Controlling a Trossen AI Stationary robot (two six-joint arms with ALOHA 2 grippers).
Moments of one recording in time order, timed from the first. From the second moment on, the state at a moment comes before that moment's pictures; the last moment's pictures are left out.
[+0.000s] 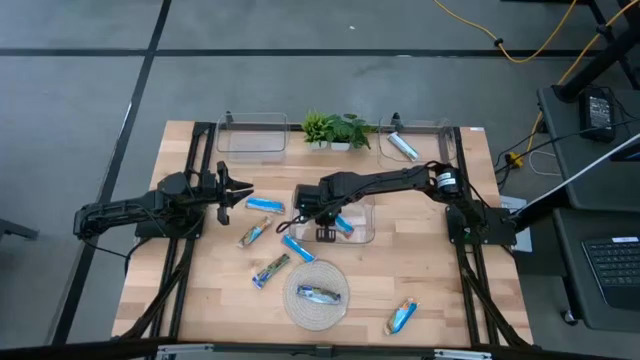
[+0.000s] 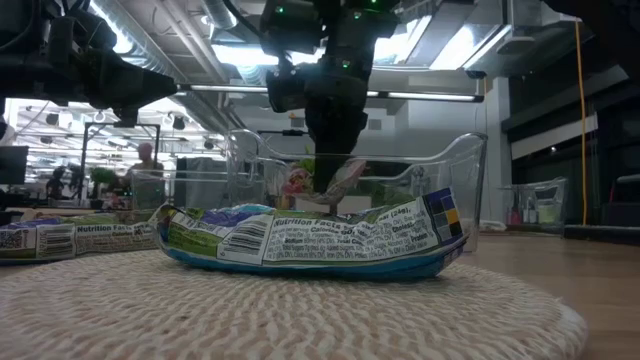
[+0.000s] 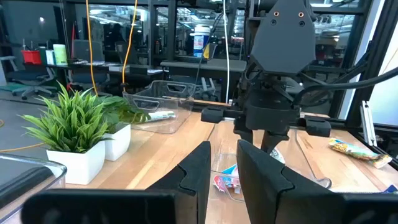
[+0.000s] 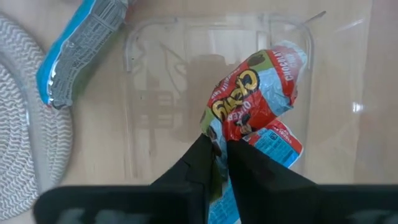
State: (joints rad) left arm 0.22 0.00 0.01 0.05 0.02 -0.09; right arm 0.00 2.18 1.82 -0.98 -0.03 0.05
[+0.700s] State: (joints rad) left arm 0.22 0.00 0.01 0.05 0.02 -0.09; right arm 0.06 2.03 1.83 -1.12 0.05 0.11
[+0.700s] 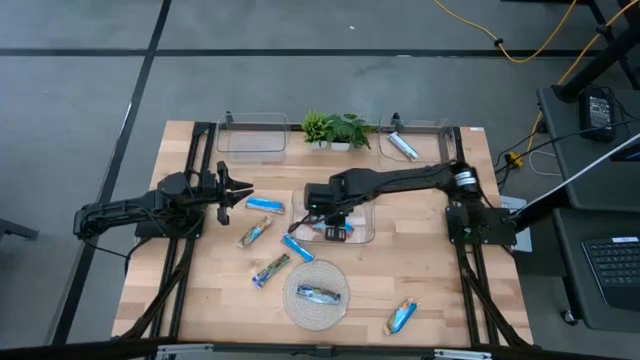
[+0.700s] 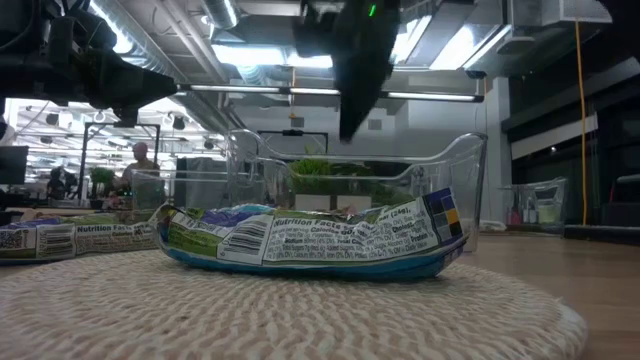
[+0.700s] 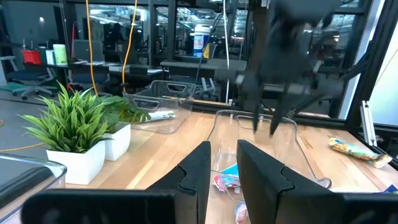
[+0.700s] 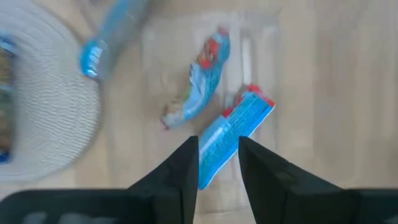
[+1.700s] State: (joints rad) left arm 0.22 0.00 0.01 0.05 0.02 -0.09; right arm 0.74 1.83 1.83 -1.13 0.34 0.38
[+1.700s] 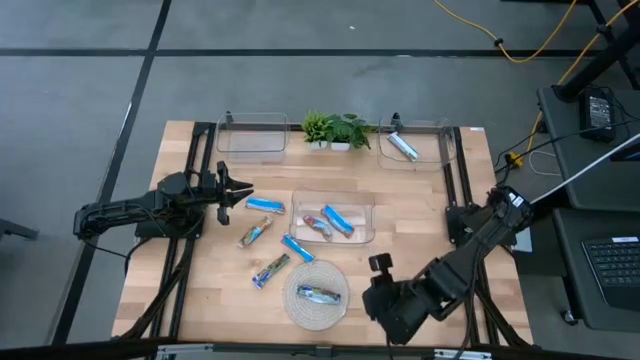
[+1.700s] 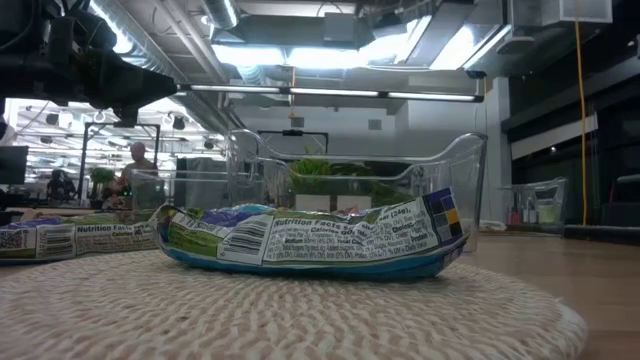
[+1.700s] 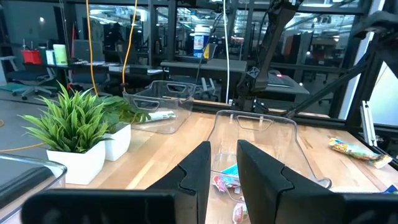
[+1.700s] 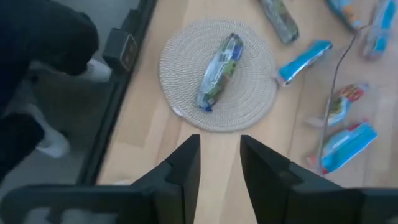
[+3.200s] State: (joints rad) left arm 0.22 0.00 0.01 0.05 0.02 -0.09; right arm 0.55 2.21 1.83 -0.83 0.25 0.34
